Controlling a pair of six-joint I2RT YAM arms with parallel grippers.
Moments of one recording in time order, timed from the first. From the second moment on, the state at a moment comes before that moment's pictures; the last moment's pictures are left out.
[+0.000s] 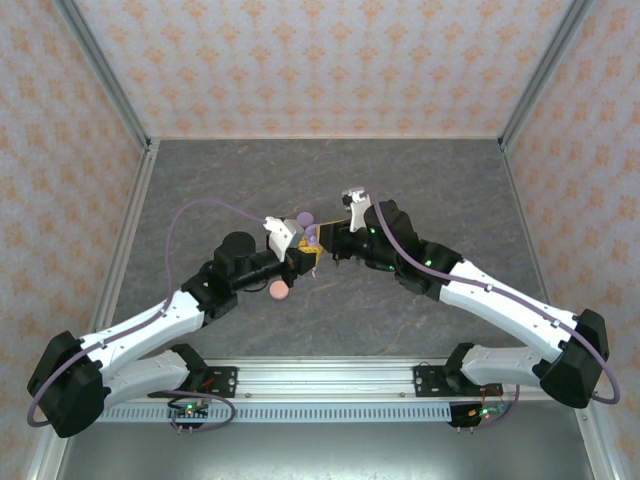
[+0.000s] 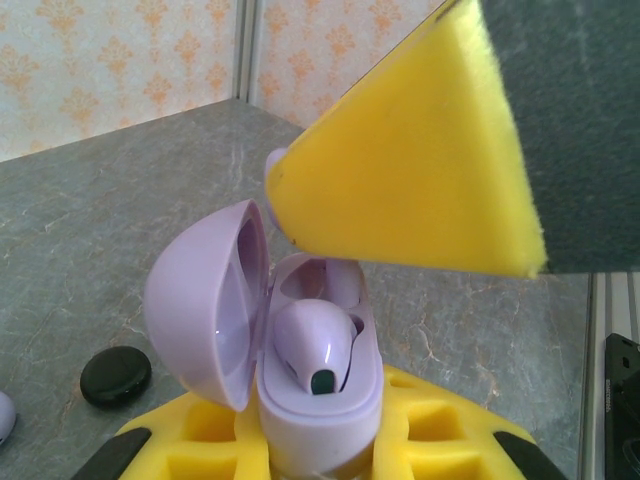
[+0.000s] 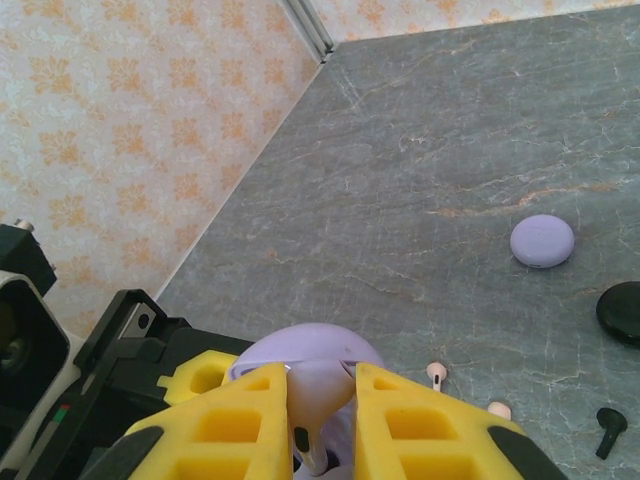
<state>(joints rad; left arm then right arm) -0.67 1.04 0.58 0.25 0.29 -0.13 0.87 1.17 1.01 -0.23 -0.04 0.55</state>
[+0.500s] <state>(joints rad) -0.67 1.04 0.58 0.24 0.30 -0.14 0.87 1.20 1.02 -0.25 -0.09 0.53</state>
